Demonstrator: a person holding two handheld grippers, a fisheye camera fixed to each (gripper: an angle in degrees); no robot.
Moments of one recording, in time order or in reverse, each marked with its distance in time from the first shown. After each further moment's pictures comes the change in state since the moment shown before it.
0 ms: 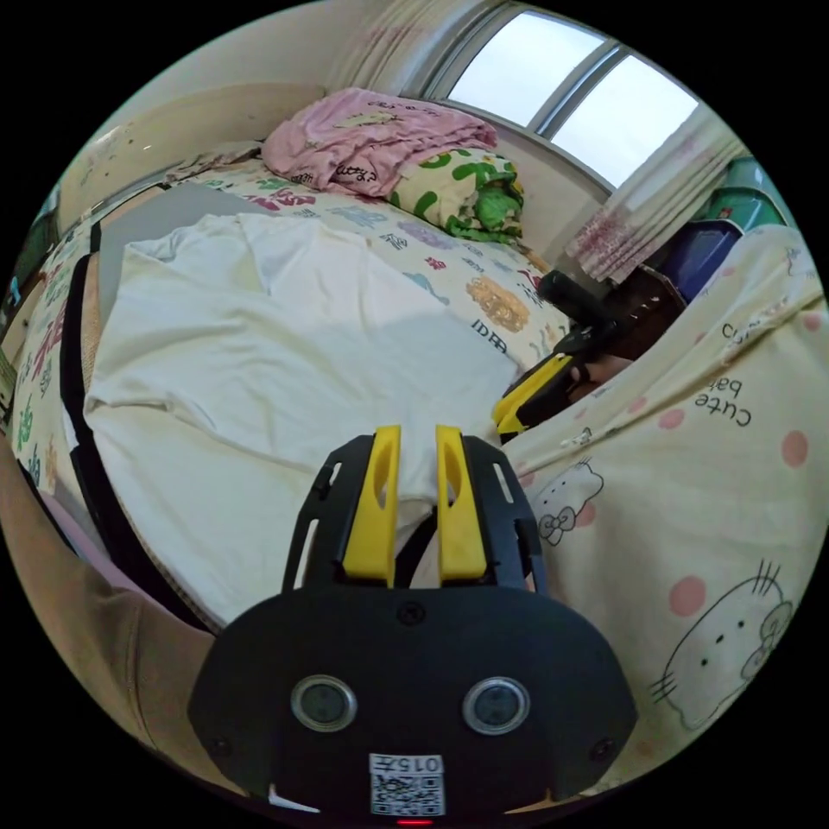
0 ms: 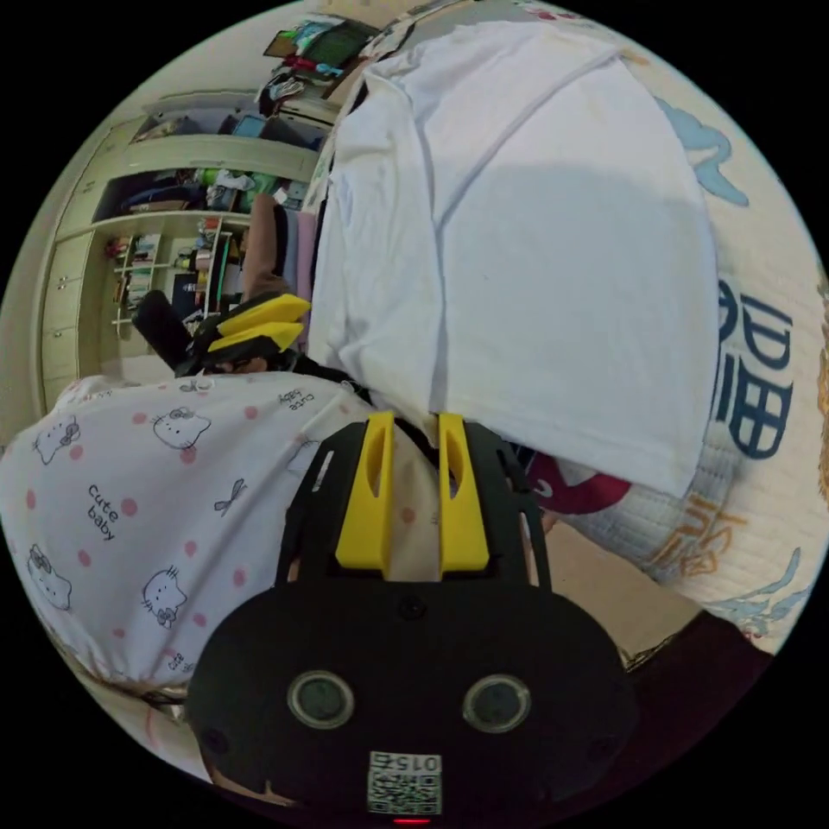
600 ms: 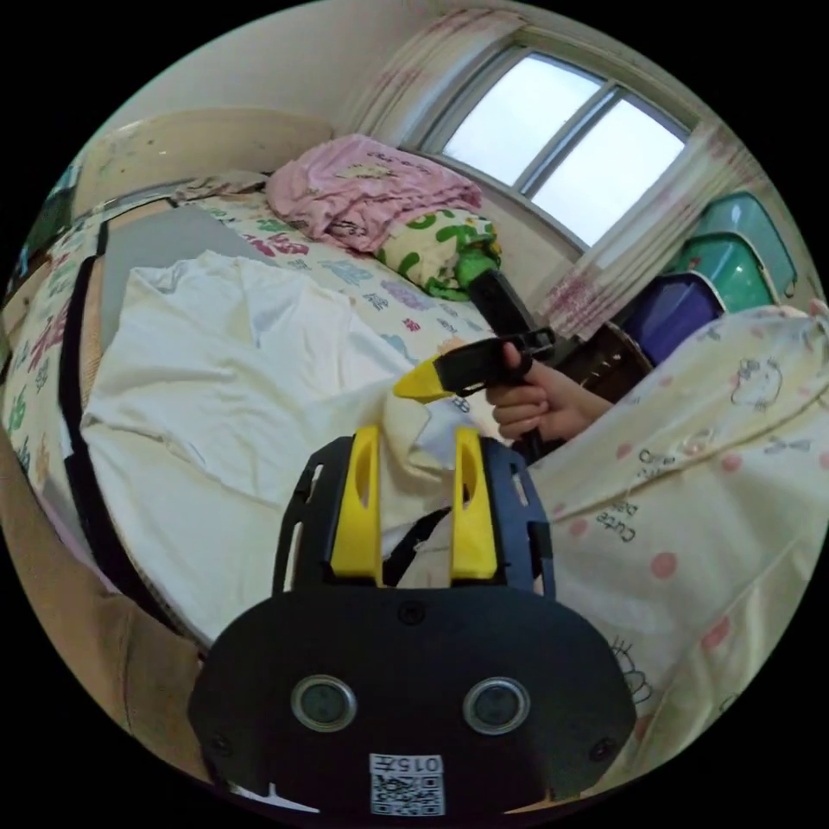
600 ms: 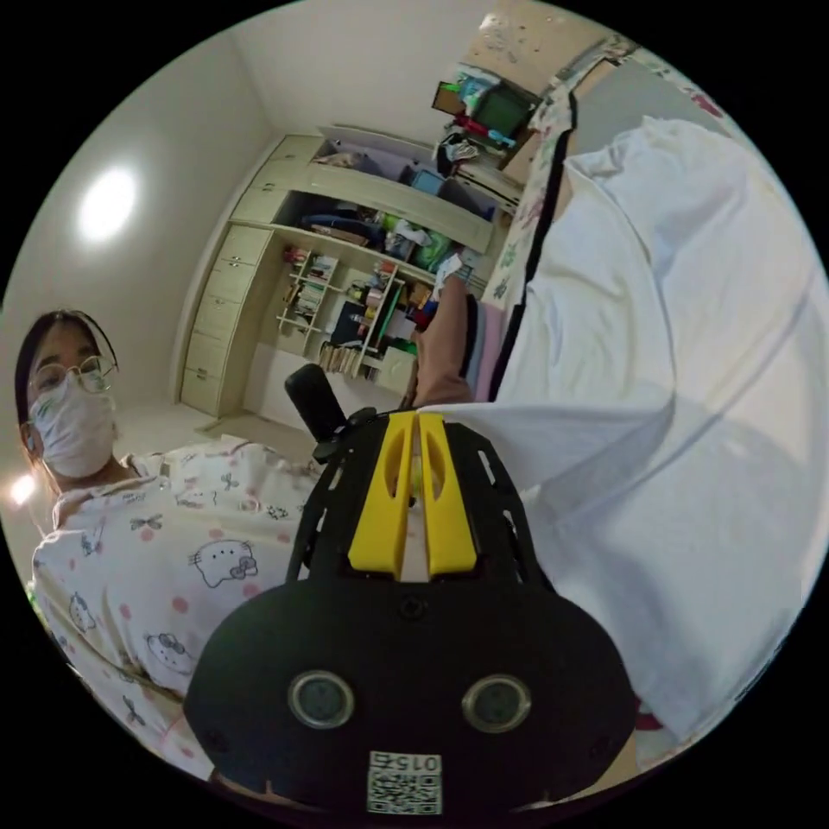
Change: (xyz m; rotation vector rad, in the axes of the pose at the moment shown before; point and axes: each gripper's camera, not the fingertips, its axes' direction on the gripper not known) left arm -0.015 0.007 -0.044 0.192 -0.021 -0.136; right arm -0.108 -0.043 -0.023 0.224 -0.429 -0.412
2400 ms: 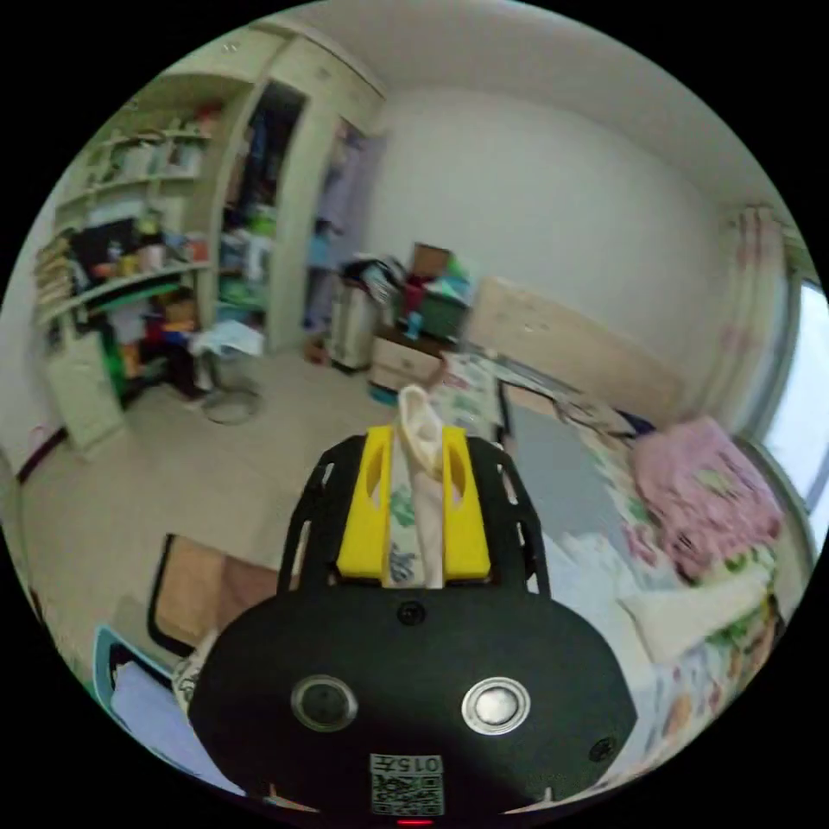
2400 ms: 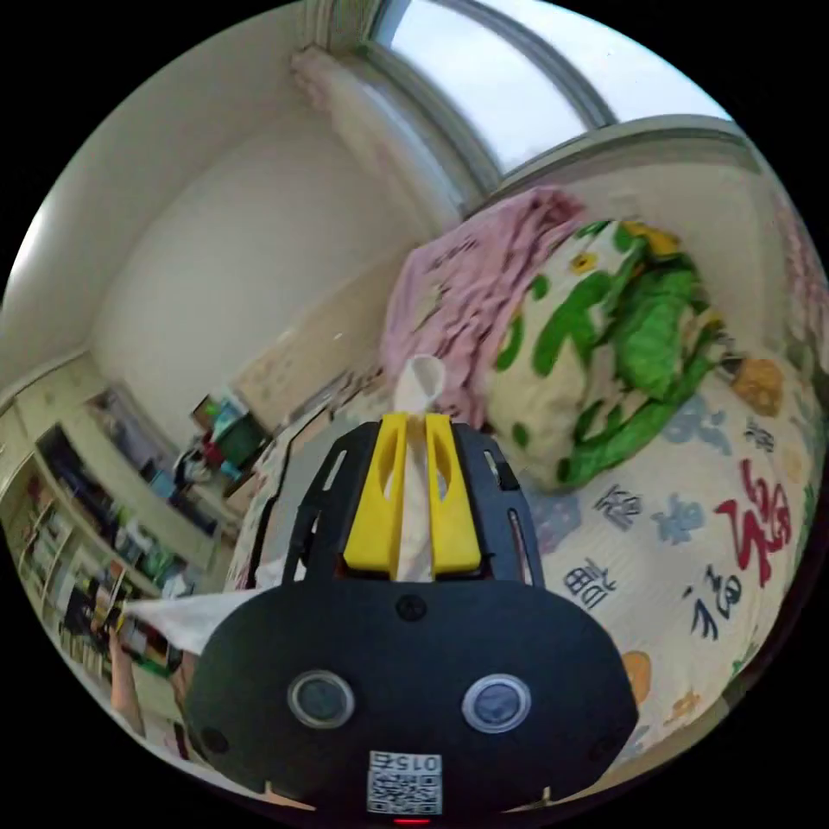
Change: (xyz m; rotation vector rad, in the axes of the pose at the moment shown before) left arm -0.180 -0.066 -0.273 0.706 -0.977 -0.702; right arm -0.063 -0.062 -0.333 1.153 1.056 0.237
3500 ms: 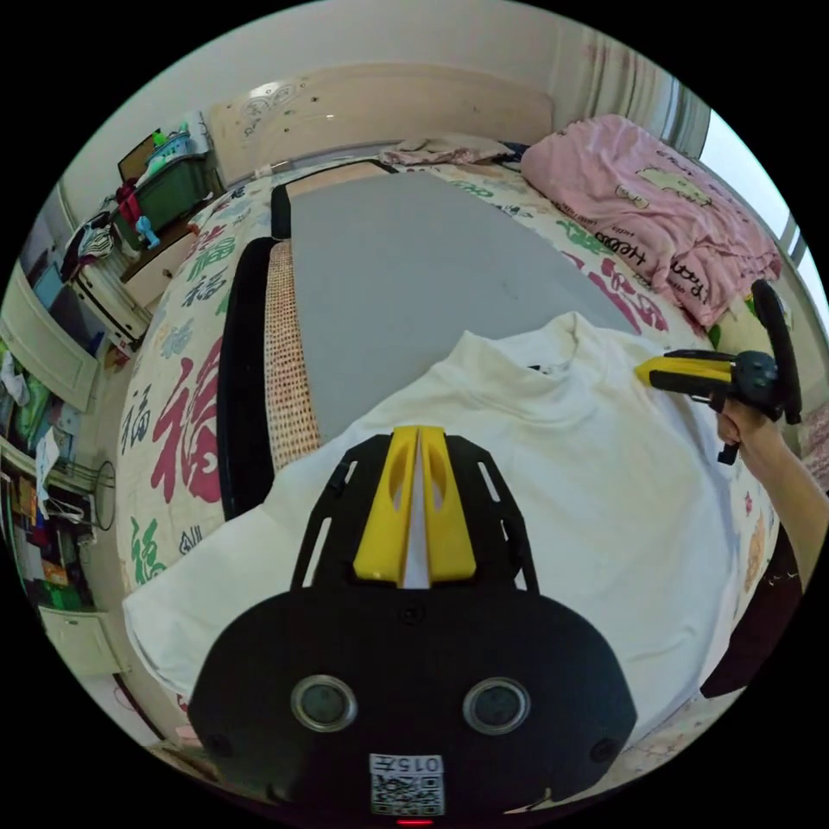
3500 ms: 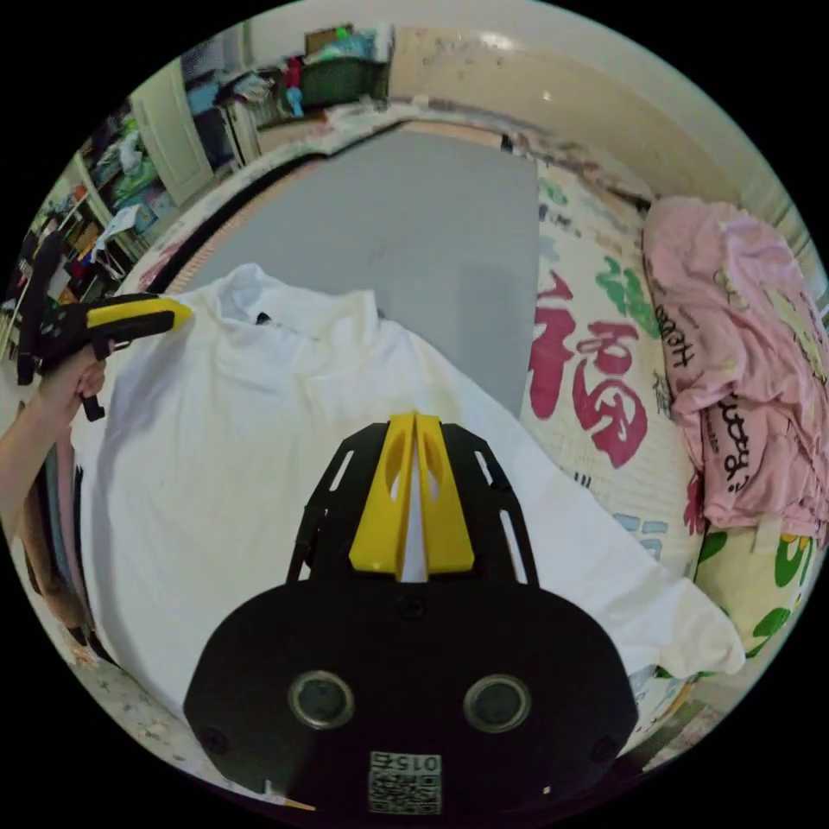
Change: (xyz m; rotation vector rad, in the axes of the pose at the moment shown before) left arm 0.410 0.141 0.311 -0.627 0.324 0.765; right arm -0.287 0.188 0.440 -0.793 0.103 -0.954
